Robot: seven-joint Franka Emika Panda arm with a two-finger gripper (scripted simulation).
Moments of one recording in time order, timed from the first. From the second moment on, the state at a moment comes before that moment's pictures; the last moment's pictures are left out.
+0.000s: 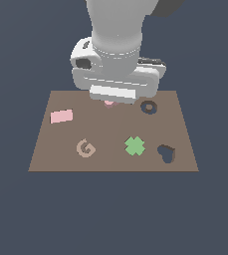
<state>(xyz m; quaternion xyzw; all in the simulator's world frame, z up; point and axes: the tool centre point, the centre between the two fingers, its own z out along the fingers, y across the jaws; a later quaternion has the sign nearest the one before) -0.038 0.005 0.110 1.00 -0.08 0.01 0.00</state>
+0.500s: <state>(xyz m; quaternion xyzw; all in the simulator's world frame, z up) -0.083 -0.005 0.062 0.99 -0.14 0.00 0.00</state>
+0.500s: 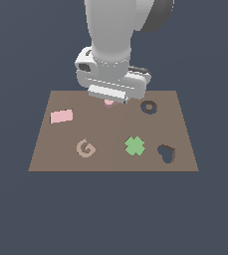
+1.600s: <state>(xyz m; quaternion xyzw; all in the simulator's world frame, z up) -0.093 -0.005 0.031 0.99 -0.15 0.00 0.00</state>
